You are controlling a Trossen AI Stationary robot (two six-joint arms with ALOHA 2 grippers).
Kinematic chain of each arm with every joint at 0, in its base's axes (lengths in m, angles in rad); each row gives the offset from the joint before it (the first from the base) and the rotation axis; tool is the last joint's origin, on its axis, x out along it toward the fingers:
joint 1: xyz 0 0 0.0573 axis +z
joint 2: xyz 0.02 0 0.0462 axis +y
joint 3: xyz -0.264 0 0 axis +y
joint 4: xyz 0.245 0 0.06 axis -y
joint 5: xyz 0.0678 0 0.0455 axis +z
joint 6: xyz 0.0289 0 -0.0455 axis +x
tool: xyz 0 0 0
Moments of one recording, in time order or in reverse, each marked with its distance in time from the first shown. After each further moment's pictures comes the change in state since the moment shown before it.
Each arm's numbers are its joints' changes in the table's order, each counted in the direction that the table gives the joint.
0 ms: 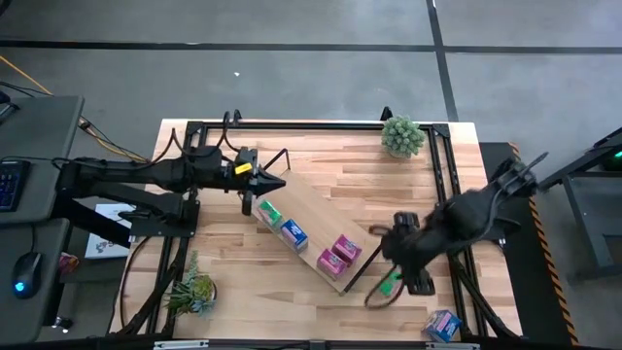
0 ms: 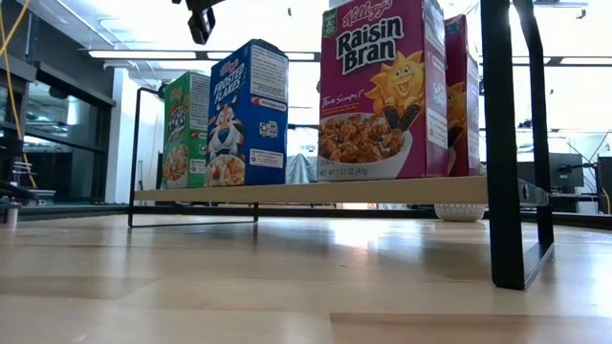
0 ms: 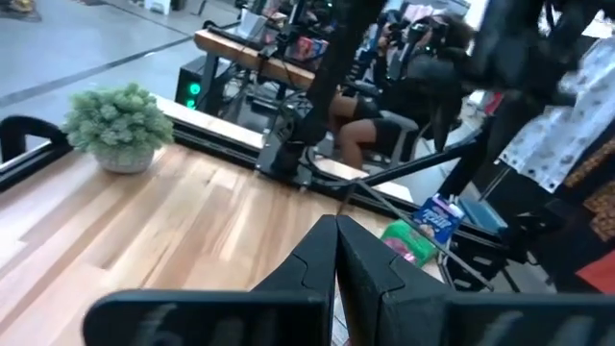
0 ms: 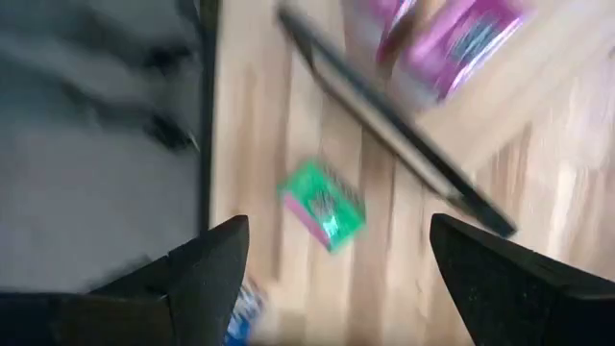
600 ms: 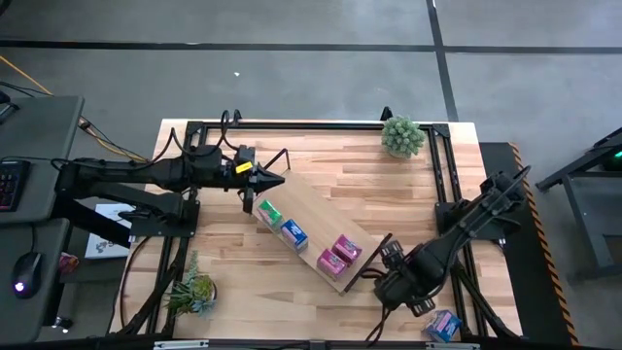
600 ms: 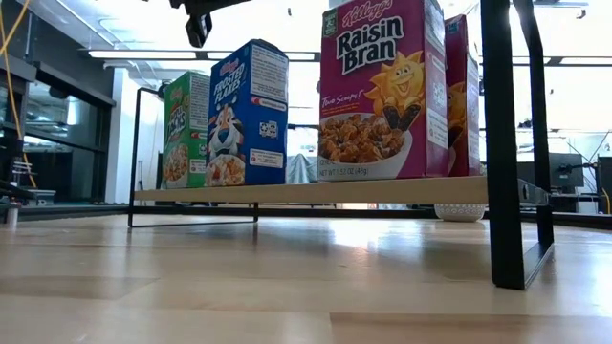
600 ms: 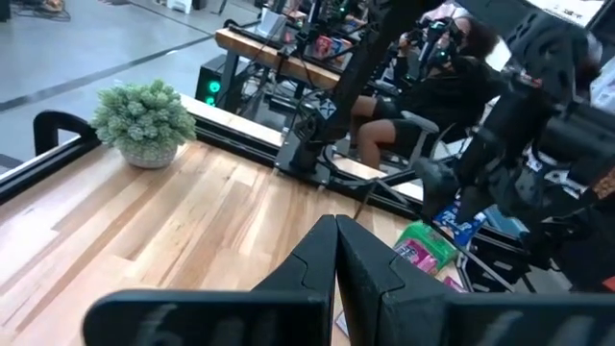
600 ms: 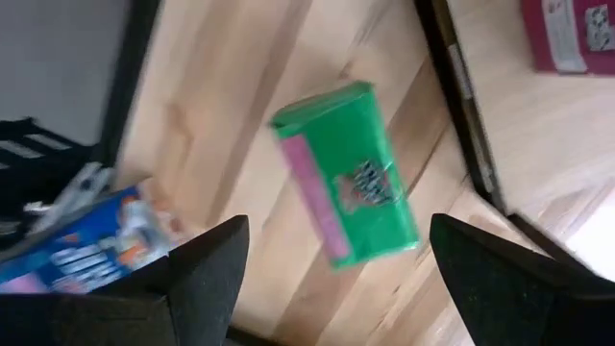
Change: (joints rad) left arm 0.011 -0.009 0.000 -0.030 0.039 -0.001; right arm 0.101 0.115 0.350 0.174 0.063 -0.304
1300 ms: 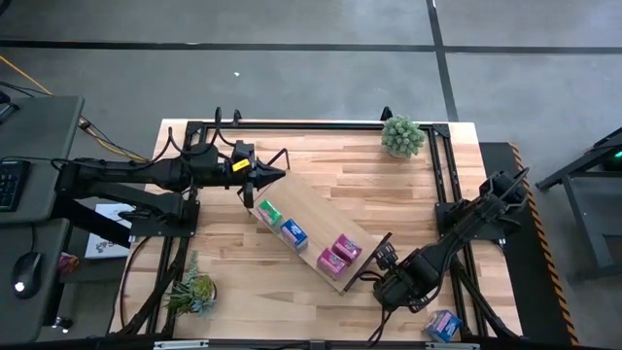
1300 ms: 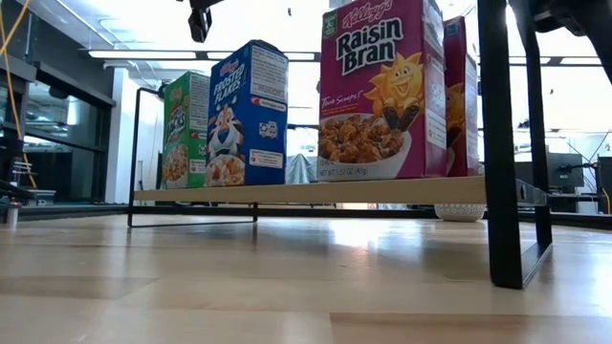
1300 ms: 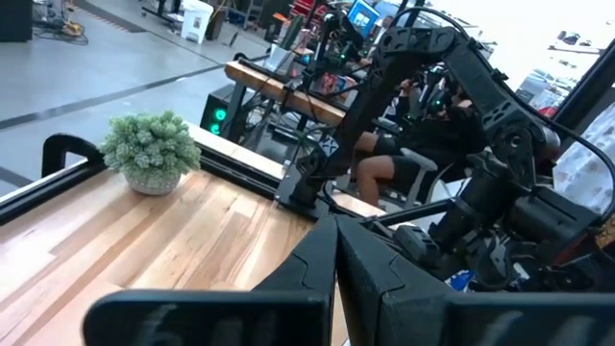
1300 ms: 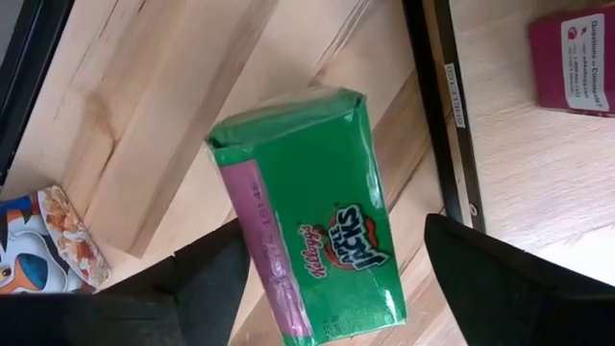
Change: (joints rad) left arm 0.000 0.001 0.000 0.083 0.051 -0.053; right arm 0.006 -0.003 0.183 0.190 -0.108 -0.111
